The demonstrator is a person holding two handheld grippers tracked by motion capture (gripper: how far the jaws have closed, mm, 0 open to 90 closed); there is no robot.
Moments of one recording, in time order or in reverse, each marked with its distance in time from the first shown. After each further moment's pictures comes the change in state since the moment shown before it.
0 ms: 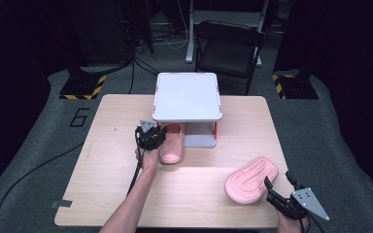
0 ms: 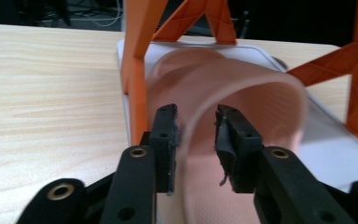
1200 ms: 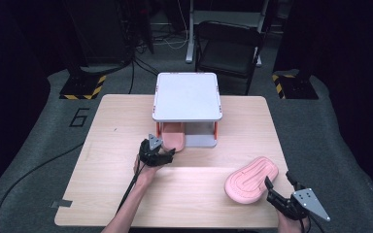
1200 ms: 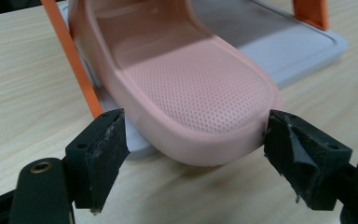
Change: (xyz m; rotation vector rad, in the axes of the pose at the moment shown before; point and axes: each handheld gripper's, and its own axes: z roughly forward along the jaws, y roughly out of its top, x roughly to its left) left arm -0.013 -0.033 -0.016 0.161 -0.092 0.253; right arm 0.000 0.001 -0.001 0.003 0.001 0.011
